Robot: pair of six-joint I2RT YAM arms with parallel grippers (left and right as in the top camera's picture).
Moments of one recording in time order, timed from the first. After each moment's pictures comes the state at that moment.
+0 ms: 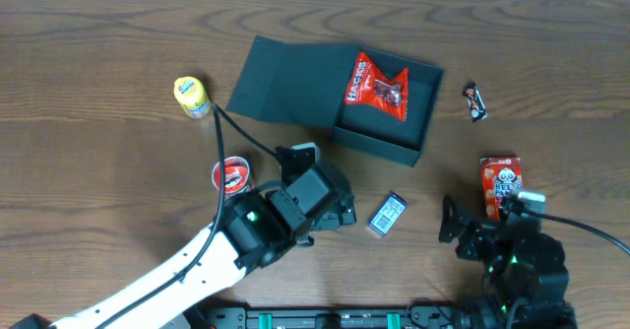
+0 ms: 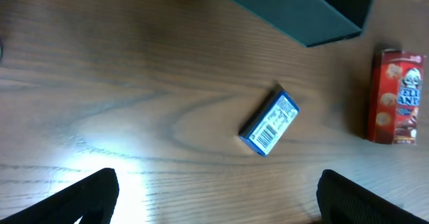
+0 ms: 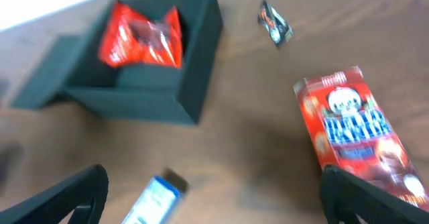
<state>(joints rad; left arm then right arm) -0.93 1.25 0.99 -0.76 -0.07 -1.03 0.12 0.20 0.47 -0.79 0.05 0.37</state>
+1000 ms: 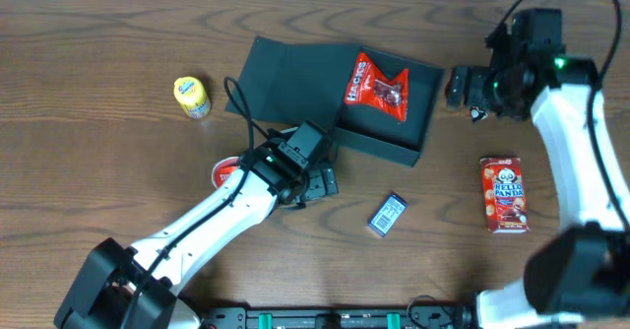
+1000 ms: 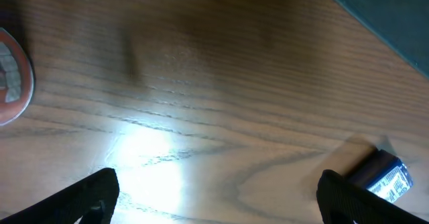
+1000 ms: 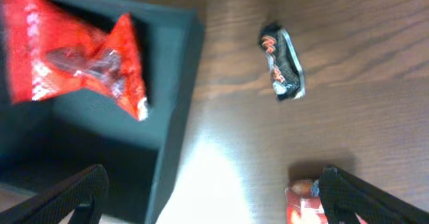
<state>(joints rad) -0.70 1.55 0.99 -0.71 0.02 -0.90 -0.08 1.72 1.50 -0.98 -0.09 0.11</state>
